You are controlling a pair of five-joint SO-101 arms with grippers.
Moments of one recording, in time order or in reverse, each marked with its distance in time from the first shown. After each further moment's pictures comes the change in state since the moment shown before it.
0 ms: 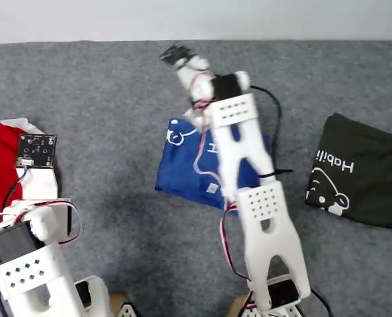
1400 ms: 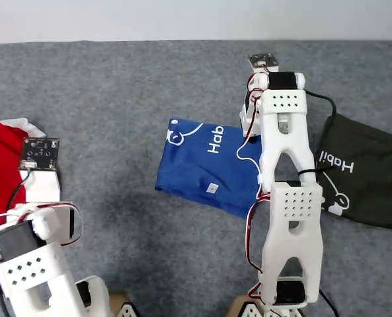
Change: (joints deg) left arm 0.0 0.0 3.2 0.0 0.0; right arm 14.2 -9.1 26.4 -2.1 -20.5
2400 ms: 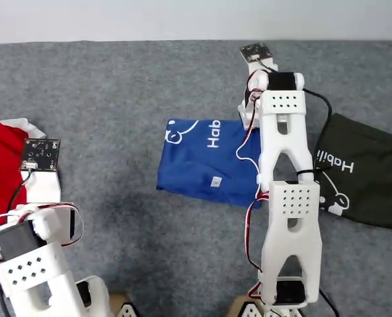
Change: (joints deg) left arm 0.0 0.0 0.1 0.0 0.0; right arm 0.3 3.8 -5.8 -7.7 9.5
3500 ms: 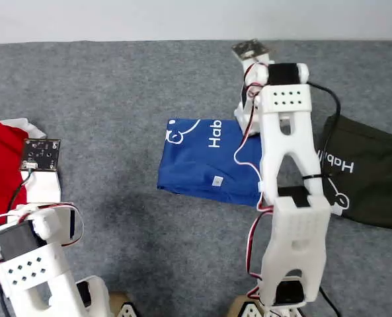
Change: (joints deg) left arm 0.0 0.0 0.0 0.0 0.0; right arm -3.5 -23.7 21.5 9.8 1.1
